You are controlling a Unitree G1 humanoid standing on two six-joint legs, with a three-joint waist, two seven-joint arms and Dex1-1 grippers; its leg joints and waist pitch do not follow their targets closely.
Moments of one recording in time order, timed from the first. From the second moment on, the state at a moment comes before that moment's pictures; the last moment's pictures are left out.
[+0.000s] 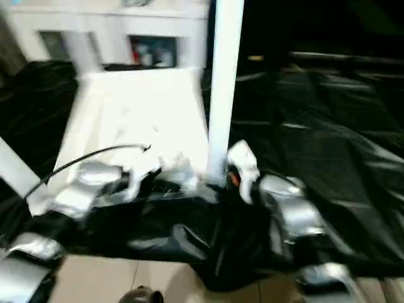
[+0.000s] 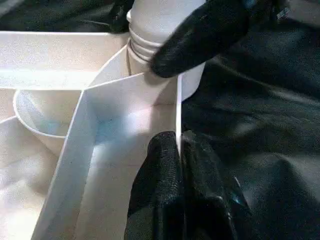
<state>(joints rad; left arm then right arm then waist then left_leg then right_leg) -0.64 0.22 -0.24 0.70 0.03 0.06 -1.05 -0.46 -0.25 0.08 0.49 0.11 0.20 0.73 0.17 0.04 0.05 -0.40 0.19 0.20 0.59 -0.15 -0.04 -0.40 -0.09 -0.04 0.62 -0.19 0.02</state>
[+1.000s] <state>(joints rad) -0.68 0.21 -0.22 0.76 0.03 0.04 -1.12 -0.45 -0.34 0.12 0.45 0.09 0.14 0.87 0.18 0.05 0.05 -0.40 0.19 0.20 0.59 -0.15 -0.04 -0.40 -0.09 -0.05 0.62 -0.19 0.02</state>
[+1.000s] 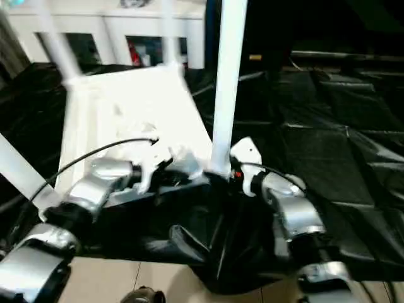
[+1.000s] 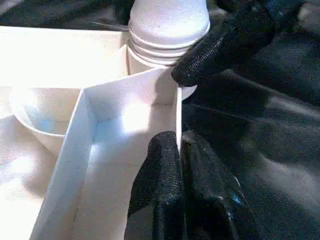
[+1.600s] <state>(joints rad) -0.61 0.28 -0.24 0.65 -0.01 0.06 -1.27 -0.45 -0.41 0.17 0.41 0.13 0.13 1.10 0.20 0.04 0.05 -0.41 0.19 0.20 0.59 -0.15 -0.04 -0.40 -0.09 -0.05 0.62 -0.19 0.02</state>
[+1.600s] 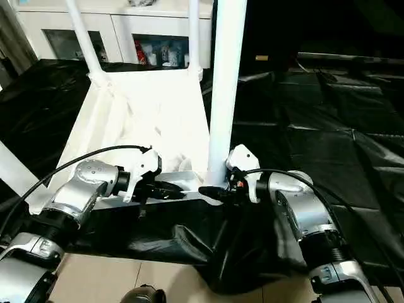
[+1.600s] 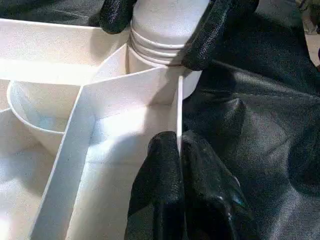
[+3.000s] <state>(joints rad) -0.65 0.23 -0.22 0.72 0.01 0.06 -1.18 -0.41 -0.34 0.13 0.38 0.10 0.13 0.90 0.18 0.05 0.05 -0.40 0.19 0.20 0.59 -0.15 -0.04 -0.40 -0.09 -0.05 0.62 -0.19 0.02</state>
